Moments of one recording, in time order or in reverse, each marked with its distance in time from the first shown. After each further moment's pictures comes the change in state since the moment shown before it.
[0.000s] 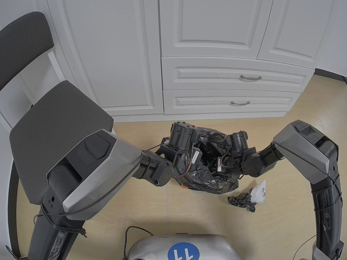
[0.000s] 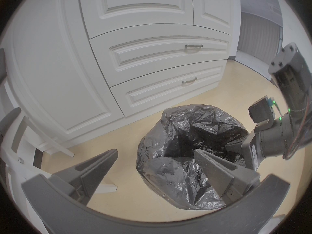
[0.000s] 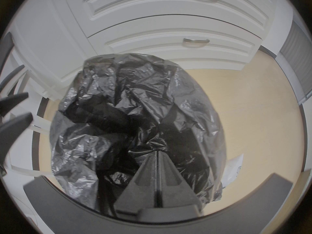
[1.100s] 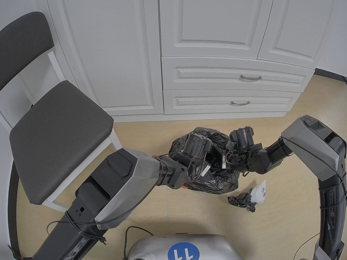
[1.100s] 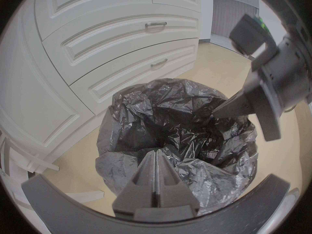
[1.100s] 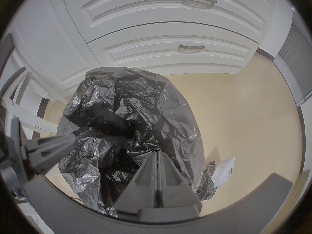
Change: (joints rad) left arm -0.031 0.203 -0.313 0.225 -0.131 0.136; right arm -0.017 -0.074 0.059 0.003 -0.004 -0.020
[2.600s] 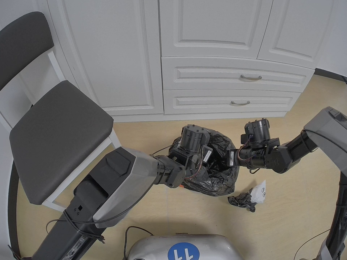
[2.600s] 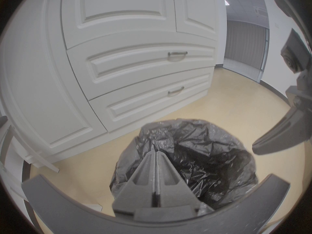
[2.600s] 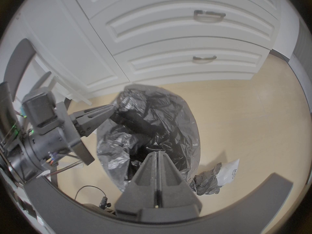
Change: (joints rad) left arm 0.010 -0.001 0.011 -0.257 0.041 -0.049; right arm -0.004 -0.209 0.210 -0.081 0.184 -0.048
